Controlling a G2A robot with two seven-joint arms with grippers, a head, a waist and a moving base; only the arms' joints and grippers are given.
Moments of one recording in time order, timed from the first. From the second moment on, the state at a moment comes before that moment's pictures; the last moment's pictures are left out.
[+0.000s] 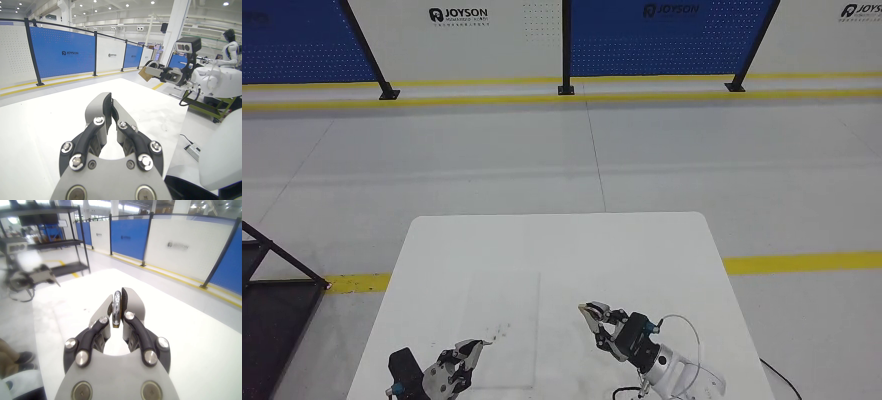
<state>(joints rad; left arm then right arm) 2.19 -1.12 -1.57 -1.67 1.48 -0.69 0.83 -1.85 -1.17 1.16 -1.79 -1.47 -0.44 -0.34</state>
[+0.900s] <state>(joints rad) 2.02 -1.13 -1.24 -1.68 1.01 -1.01 0.81 -1.73 -1.19 0.99 -1.62 -0.92 -0.98 -0.53</state>
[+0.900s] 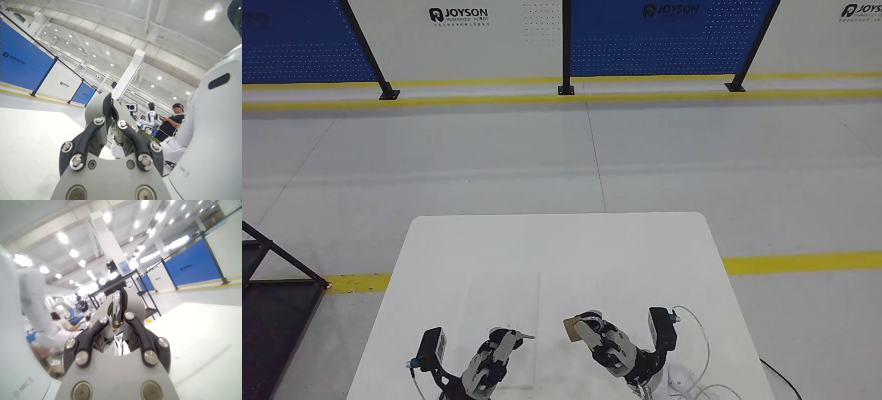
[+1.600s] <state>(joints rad) 2.00 -1.17 -1.11 -1.73 0.93 -0.92 0.90 -1.70 -1.23 0.88 -1.63 -0.73 -0.87 -0.52</state>
